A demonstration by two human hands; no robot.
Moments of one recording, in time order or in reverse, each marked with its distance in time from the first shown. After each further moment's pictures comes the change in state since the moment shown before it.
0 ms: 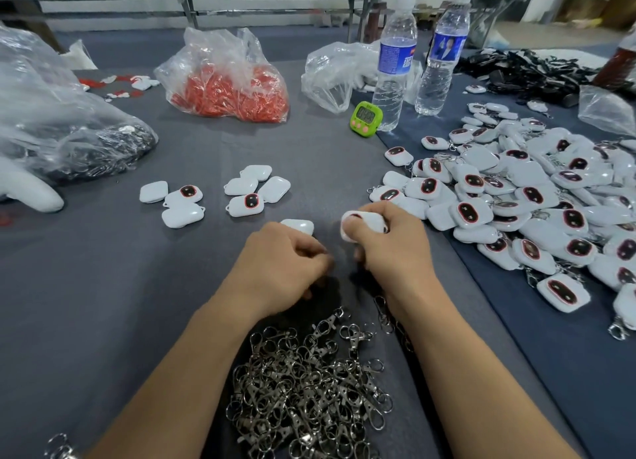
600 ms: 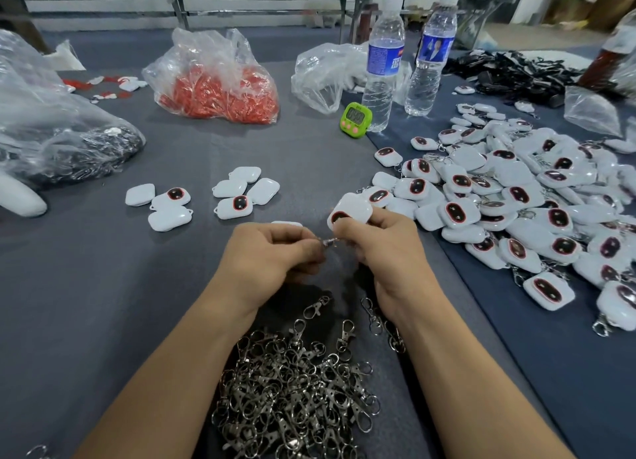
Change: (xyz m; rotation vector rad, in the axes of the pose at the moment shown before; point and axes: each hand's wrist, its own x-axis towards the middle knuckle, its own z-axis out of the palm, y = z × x) left_hand -0.003 0.007 0.002 -0.511 0.027 -0.126; right_hand -0.001 -0.004 -0.003 0.291 -0.131 0.048
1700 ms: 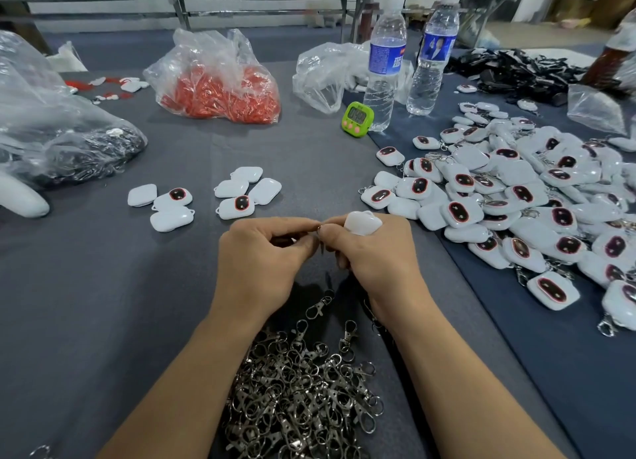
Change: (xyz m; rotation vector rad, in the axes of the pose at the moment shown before) left_hand 0.000 -0.009 0.004 0.305 0.310 0.388; right_hand -0.006 -0.001 0.009 -0.113 -0.022 -0.098
